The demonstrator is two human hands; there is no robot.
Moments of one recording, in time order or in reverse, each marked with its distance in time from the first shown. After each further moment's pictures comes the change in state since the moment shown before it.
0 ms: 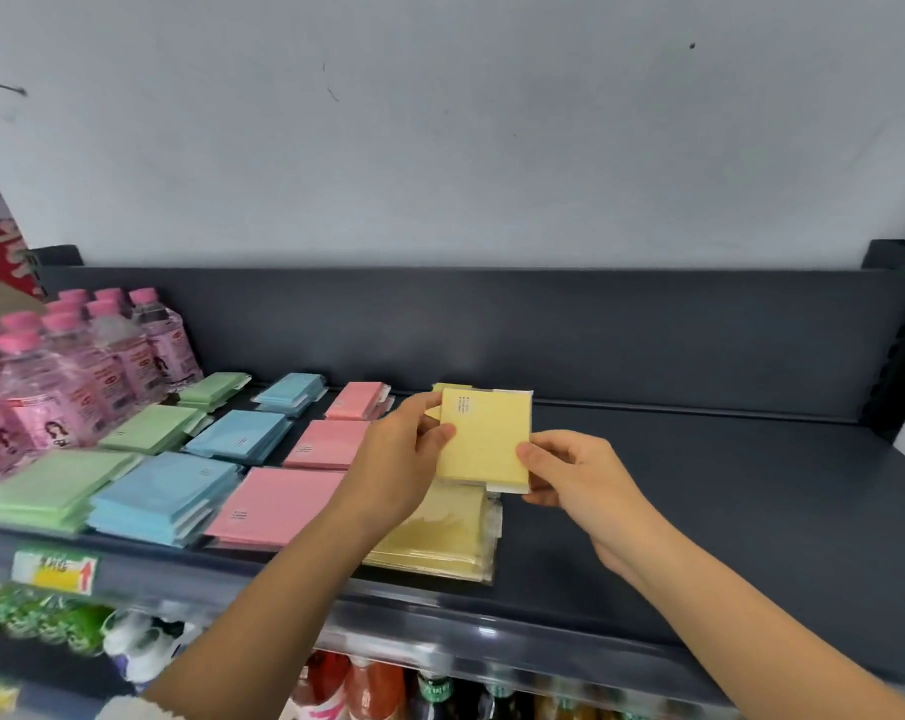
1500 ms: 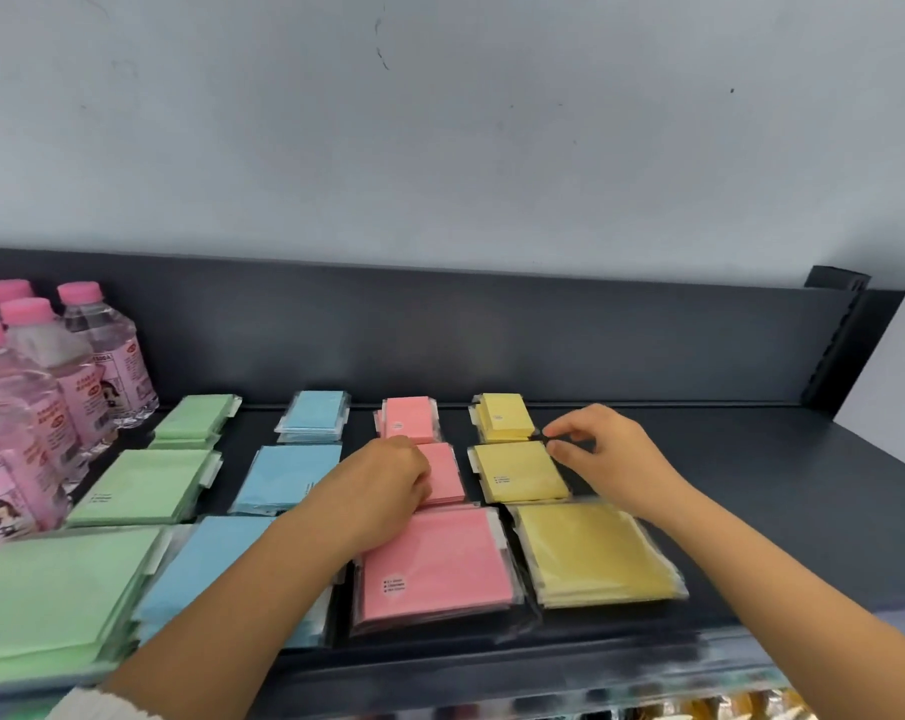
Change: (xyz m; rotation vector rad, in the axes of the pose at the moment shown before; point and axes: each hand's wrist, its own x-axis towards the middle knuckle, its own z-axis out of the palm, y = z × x) left_hand 0.060 -0.149 -0.106 0.488 -0.451 0.383; right_hand 0.047 -0.024 0.106 -0.936 0.247 -0.107
